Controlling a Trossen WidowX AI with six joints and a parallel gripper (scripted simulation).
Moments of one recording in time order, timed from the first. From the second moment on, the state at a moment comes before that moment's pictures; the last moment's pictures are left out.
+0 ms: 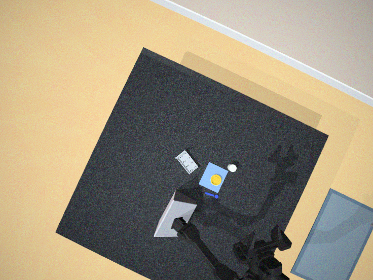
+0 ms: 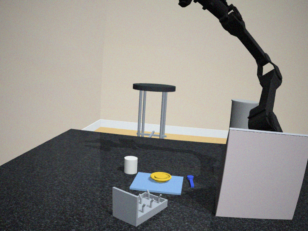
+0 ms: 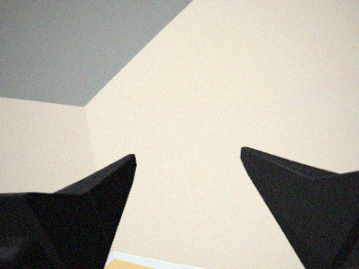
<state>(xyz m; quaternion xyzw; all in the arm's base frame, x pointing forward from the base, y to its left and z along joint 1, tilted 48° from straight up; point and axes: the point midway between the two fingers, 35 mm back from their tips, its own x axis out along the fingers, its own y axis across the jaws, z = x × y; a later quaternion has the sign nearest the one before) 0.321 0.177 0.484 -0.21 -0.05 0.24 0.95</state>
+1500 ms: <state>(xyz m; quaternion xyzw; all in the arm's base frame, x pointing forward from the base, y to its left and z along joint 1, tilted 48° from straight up) 0.385 -0.066 0.159 -0.21 0.48 -0.18 0.83</state>
